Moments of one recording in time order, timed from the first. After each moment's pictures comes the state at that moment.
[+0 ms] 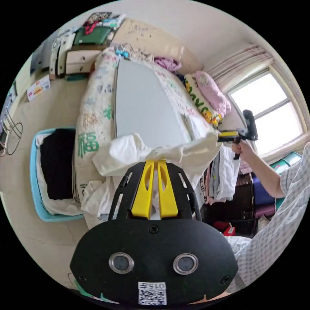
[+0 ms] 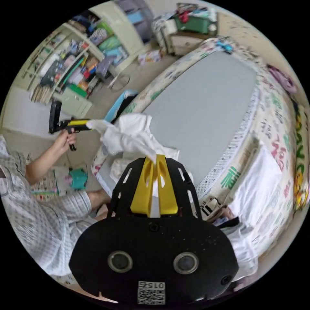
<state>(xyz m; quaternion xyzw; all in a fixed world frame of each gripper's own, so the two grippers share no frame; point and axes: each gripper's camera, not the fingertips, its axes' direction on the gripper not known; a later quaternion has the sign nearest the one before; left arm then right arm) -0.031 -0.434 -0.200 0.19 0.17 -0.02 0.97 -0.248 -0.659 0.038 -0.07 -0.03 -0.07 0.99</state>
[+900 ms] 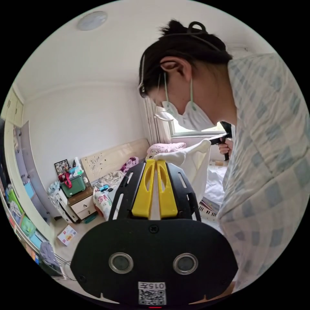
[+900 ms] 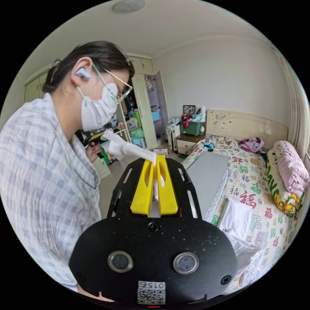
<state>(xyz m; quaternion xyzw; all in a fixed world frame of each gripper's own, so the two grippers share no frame) 0.158 -0.237 -0.568 0.48 0.04 0.35 0.80 -0.353 -0.470 -0.290 0.24 -0.09 -0.18 0.95</state>
